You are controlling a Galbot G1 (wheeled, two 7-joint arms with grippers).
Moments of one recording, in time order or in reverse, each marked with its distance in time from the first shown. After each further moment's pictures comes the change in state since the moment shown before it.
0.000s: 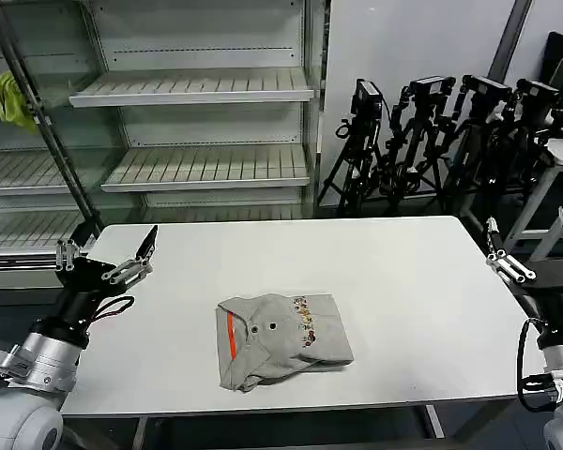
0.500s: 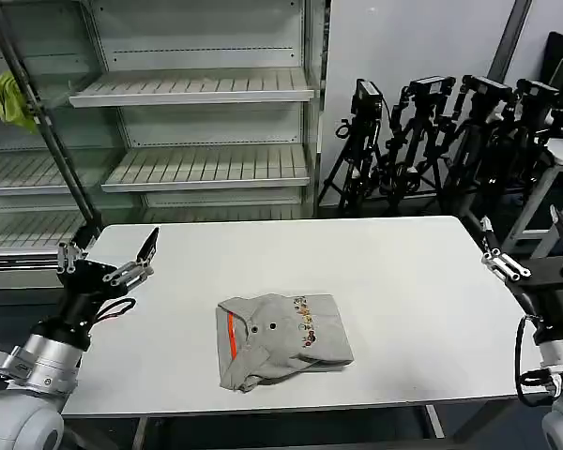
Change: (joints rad) left arm 0.009 -0.012 0.000 -0.003 -0.005 0.004 0.004; right arm 0.024 -0.013 -0.013 -0.041 0.008 0.024 -0.033
